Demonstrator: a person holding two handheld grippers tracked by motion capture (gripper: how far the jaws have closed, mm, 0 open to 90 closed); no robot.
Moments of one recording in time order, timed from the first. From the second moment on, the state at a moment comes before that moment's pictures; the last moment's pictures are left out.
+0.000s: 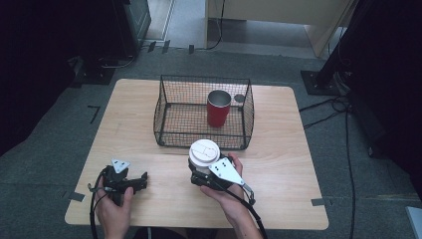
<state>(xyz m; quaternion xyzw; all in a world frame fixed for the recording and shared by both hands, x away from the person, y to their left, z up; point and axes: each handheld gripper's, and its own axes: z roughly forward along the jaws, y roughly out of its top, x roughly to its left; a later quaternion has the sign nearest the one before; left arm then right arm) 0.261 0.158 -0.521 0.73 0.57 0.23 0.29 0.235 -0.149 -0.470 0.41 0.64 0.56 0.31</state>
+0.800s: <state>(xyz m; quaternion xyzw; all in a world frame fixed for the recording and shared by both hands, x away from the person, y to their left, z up) 0.261 0.158 -0.521 0.73 0.57 0.23 0.29 0.234 -0.141 -0.445 0.39 0.63 0.59 0.32</state>
